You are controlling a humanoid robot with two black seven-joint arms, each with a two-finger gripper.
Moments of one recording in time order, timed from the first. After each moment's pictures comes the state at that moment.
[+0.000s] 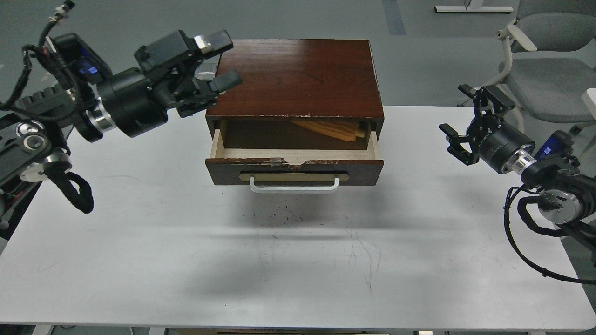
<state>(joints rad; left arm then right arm) -0.76 0.71 -0.77 -1.49 0.93 -0.49 -0.49 0.82 -0.65 0.17 0.89 0.00 0.34 0.49</state>
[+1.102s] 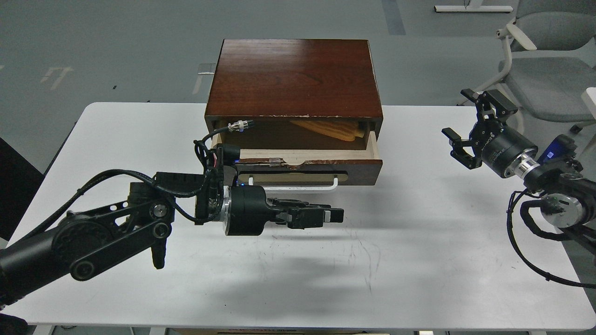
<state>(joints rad) -0.69 0.44 -0.52 -1.50 1.44 -0.49 -0.33 0.80 -0.66 0.17 0.89 0.00 0.34 0.49</state>
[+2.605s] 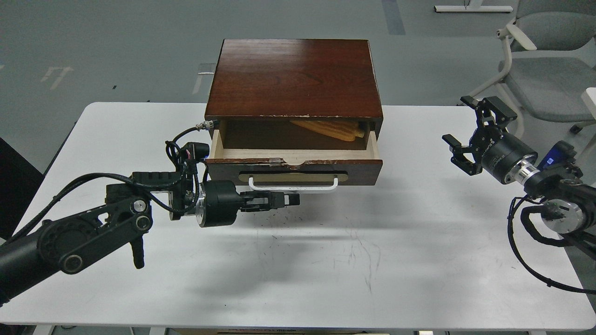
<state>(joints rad) -0.64 0.48 -0.56 -1.37 1.38 -0.49 -0.30 0.78 -0.66 0.17 0.89 0.00 0.34 0.49</state>
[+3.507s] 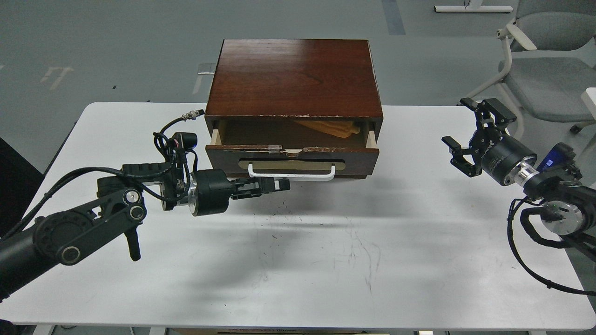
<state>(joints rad) -0.64 0.48 -0.60 -1.30 1.37 -0.49 -0.30 0.77 -0.66 0.17 0.90 0.00 0.34 0.49</state>
